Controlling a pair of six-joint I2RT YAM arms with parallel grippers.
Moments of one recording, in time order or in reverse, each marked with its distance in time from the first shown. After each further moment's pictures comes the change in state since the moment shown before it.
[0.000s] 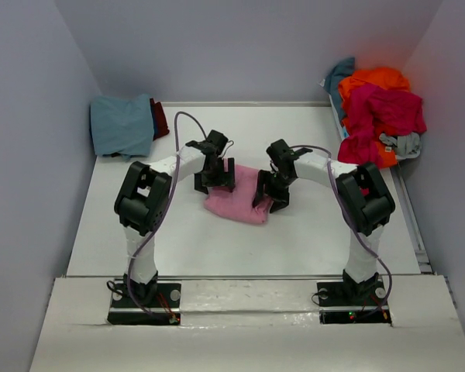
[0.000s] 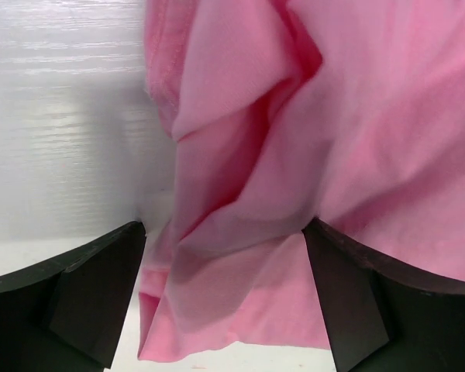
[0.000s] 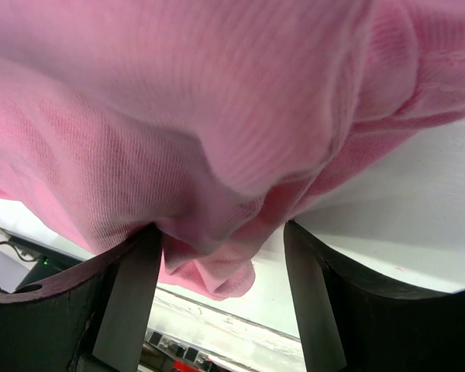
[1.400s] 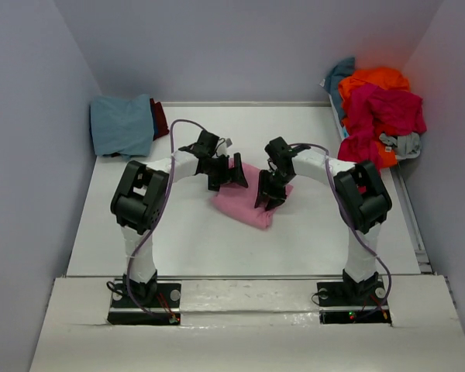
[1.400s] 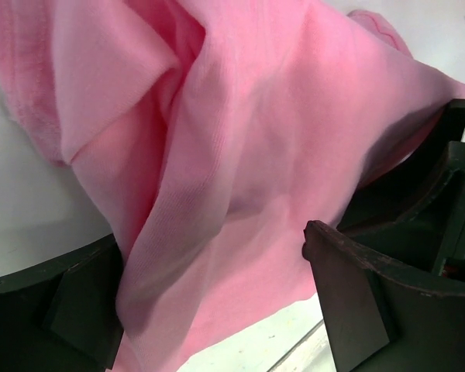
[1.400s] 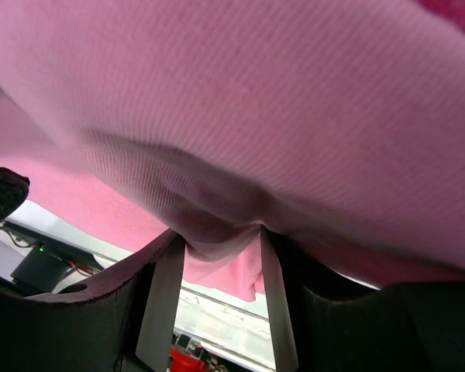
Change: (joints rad) left arm 0.058 -0.010 -0.117 0.311 0.462 0.006; right arm 0.000 0.032 0.059 -0.060 0.008 -0.051
